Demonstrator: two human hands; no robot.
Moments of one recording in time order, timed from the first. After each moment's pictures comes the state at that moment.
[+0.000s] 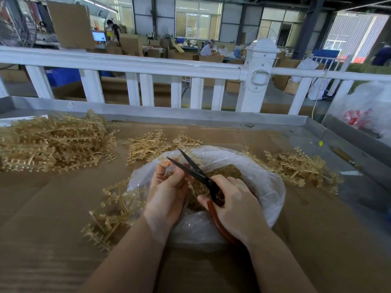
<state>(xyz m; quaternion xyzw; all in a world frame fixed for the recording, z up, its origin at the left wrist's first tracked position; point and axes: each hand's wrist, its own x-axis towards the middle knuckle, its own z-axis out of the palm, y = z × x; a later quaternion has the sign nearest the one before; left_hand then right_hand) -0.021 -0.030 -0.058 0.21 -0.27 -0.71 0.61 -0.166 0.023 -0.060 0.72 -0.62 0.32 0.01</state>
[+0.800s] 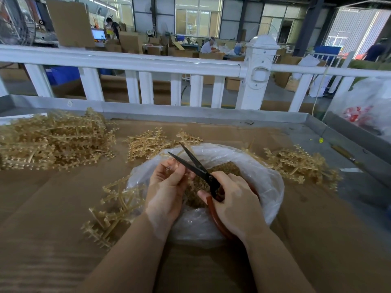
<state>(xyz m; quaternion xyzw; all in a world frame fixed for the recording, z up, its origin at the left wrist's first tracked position) -0.025 -0.029 -0.057 0.22 -0.25 -0.69 0.64 -0.164 0.025 -0.060 0.70 -0.63 0.33 0.01</state>
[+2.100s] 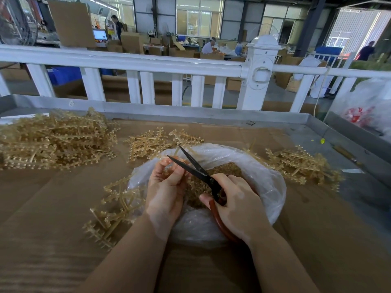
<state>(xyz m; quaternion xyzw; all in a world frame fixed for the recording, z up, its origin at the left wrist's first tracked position) -0.025 -0.026 -0.051 0.25 -0.25 -0.67 0.65 -0.167 0.028 -0.060 0.72 -0.62 0.32 0.02</state>
